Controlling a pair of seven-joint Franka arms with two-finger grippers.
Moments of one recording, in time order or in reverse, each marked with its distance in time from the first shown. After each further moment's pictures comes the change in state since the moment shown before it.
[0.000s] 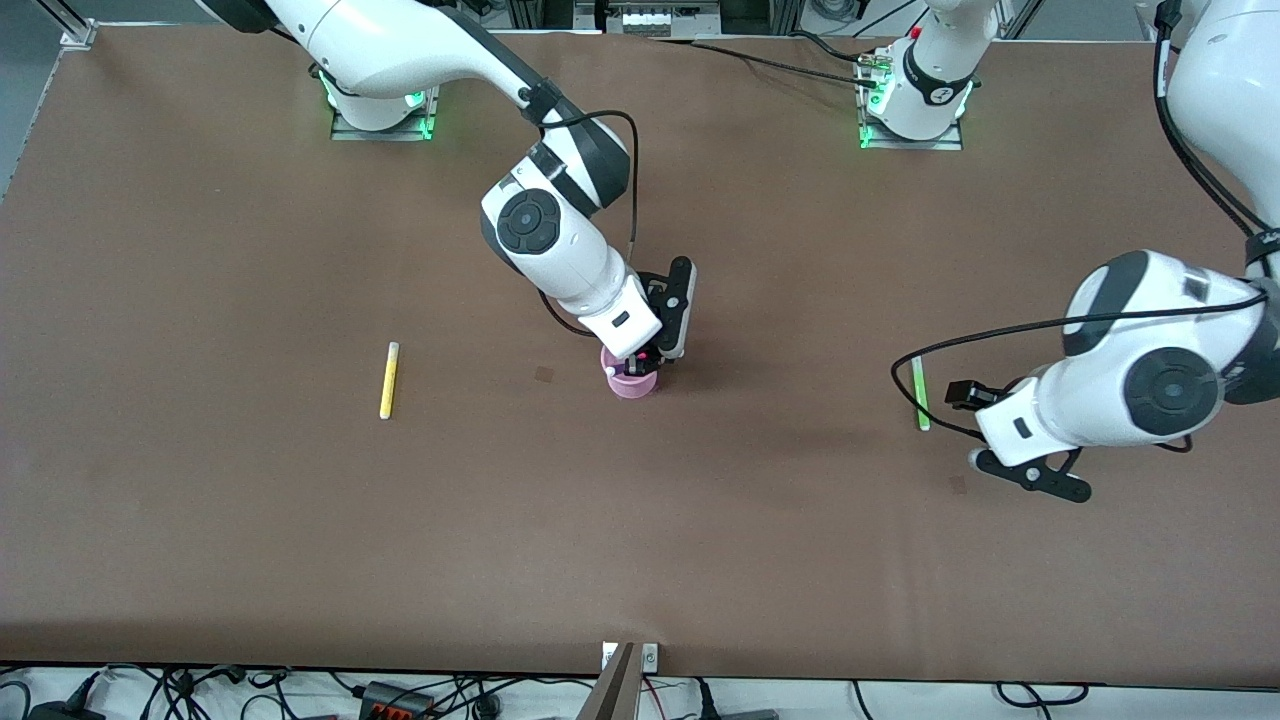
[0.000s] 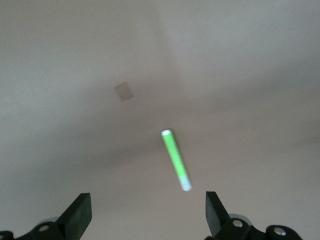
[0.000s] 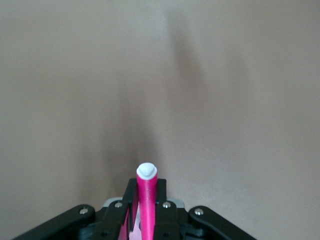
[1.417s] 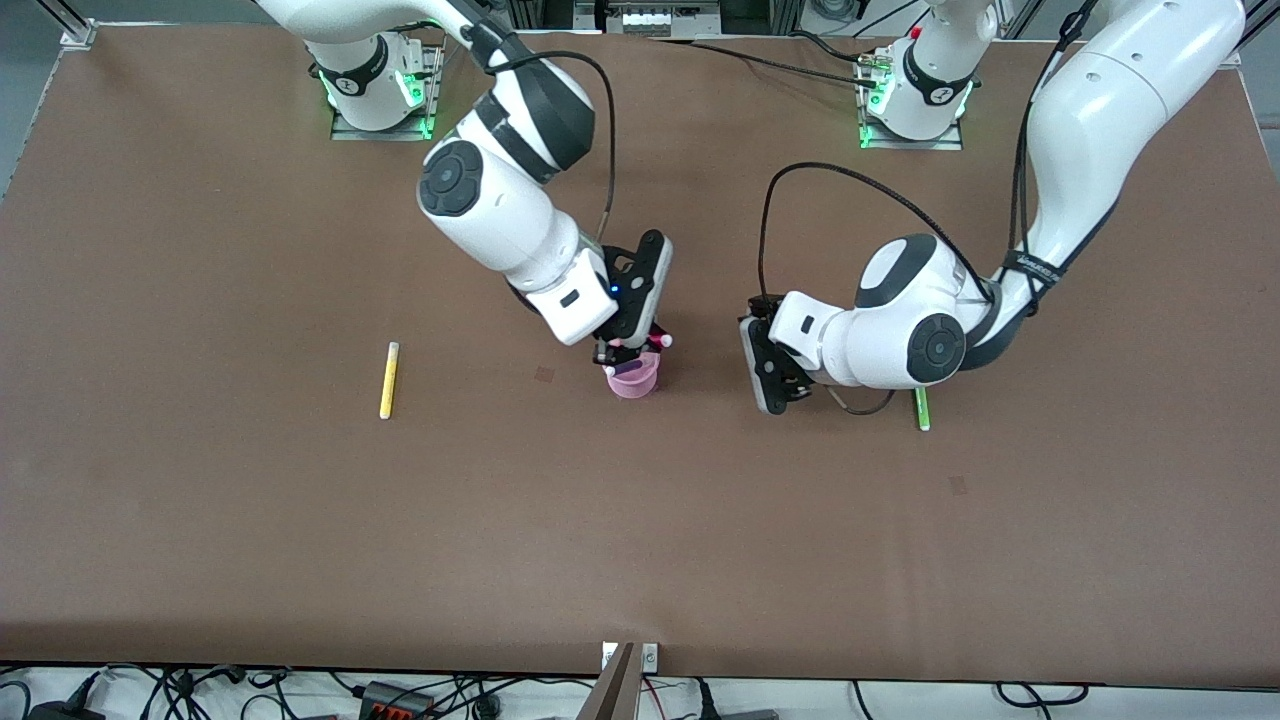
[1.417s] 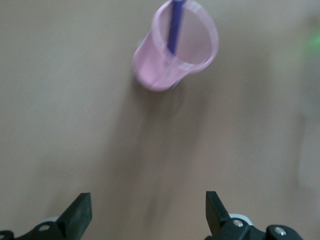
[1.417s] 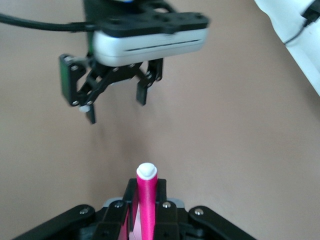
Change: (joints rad) left arm -0.157 0.030 -0.010 -0.343 -0.364 0.443 0.684; right arm -0.039 -0.136 0.006 0.001 0.138 -0.052 0.005
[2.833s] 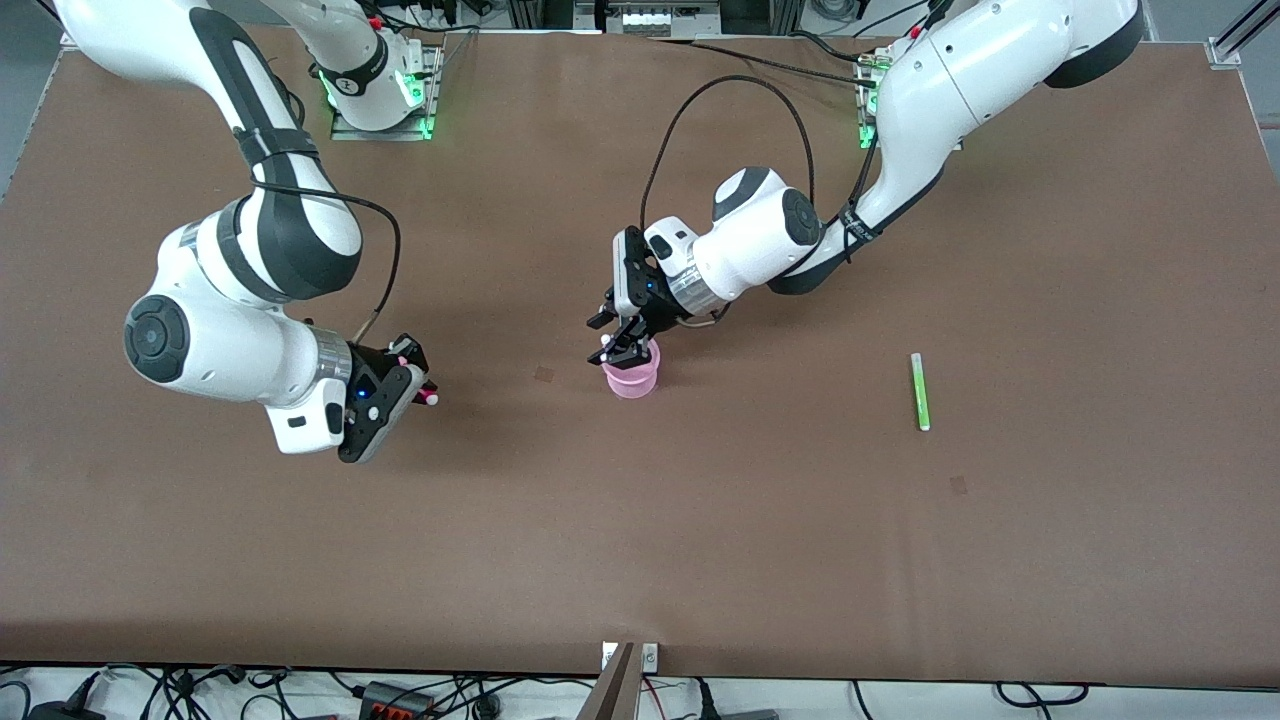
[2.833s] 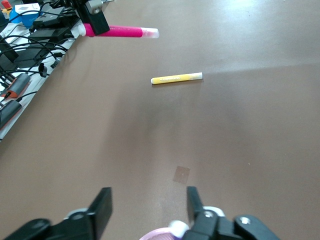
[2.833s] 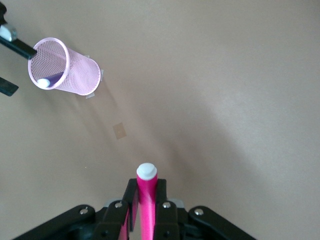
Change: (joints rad) left arm -0.378 0.011 0.094 -0.186 -0.298 1.061 0.562; right arm -0.334 -0.034 -0.126 0.000 0.005 -0.475 0.017
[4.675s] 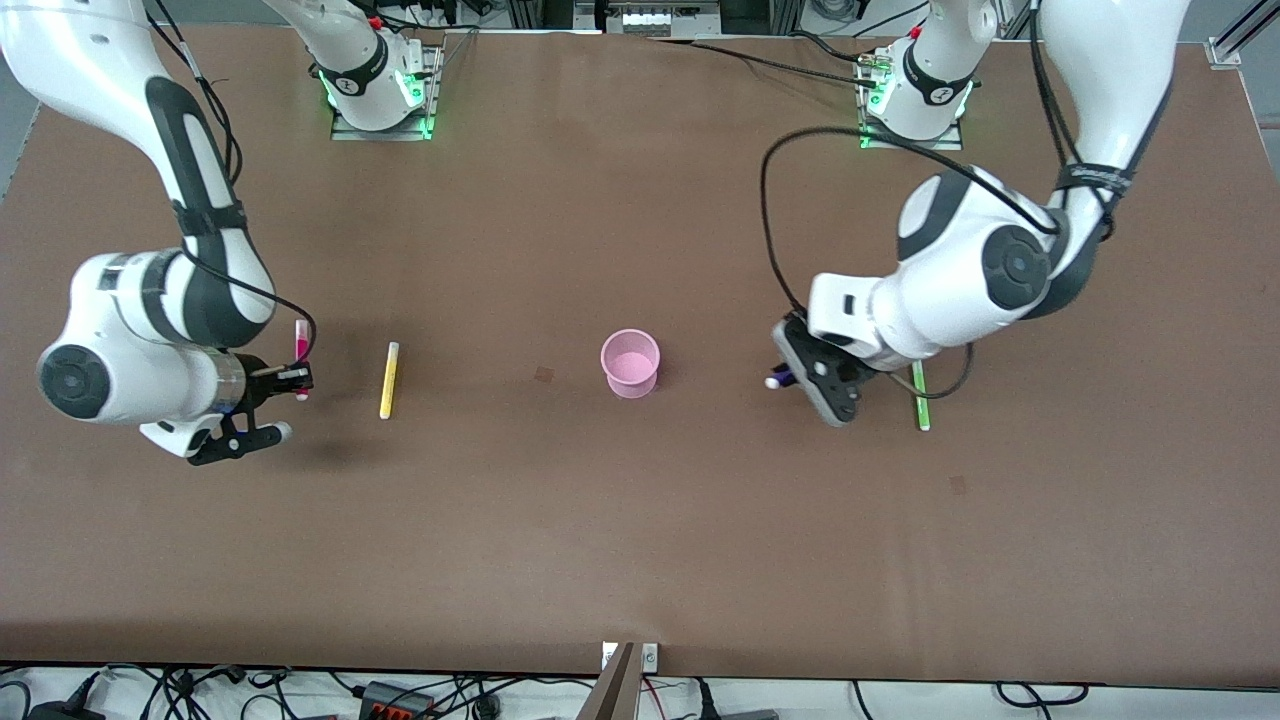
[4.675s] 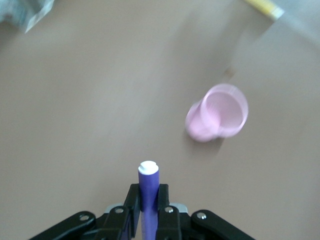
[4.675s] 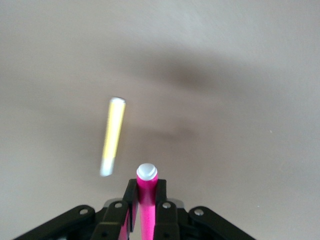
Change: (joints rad) left arm 0.194 -0.299 0.116 0.174 0.000 -0.809 -0.538; right arm -0.084 -0.009 -0.192 -0.095 -0.135 -0.093 0.426
